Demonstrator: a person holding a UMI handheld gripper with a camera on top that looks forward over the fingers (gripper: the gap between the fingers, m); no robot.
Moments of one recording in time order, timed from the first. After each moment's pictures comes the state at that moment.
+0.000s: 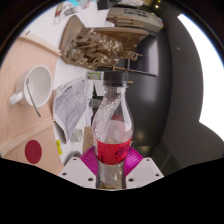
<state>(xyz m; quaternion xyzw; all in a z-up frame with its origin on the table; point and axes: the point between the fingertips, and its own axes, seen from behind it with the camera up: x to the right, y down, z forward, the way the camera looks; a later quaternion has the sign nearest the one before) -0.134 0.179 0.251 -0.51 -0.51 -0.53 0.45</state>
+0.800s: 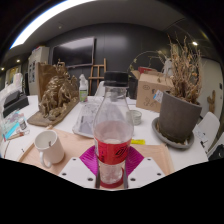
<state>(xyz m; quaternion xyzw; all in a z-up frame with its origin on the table) -0.087 0.164 0.080 -0.84 -0.12 0.06 0.53</state>
